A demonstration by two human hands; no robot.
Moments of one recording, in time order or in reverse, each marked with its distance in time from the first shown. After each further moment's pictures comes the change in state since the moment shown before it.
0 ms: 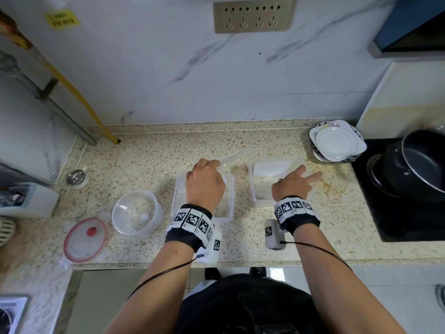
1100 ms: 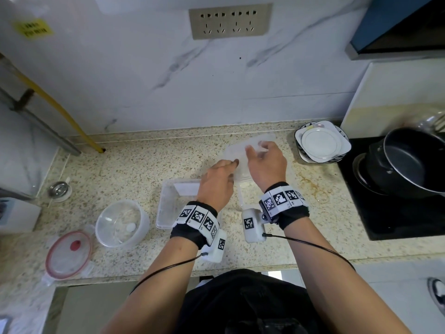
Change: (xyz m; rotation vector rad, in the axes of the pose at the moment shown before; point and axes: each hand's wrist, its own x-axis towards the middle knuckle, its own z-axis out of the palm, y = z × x) left_hand 0.015 0.041 0.034 -0.235 -0.181 0.272; right_hand -0.010 -0.048 -0.057 0.603 -0.124 -0.325
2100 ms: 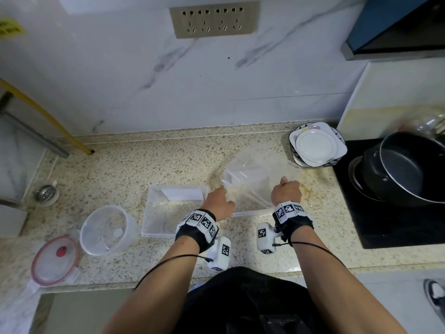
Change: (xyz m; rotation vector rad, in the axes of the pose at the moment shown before) left_hand 0.026 -0.019 0.069 -0.045 -0.481 -0.533; right_hand 0.064 0.115 -0.023 -0.302 0.088 0.500
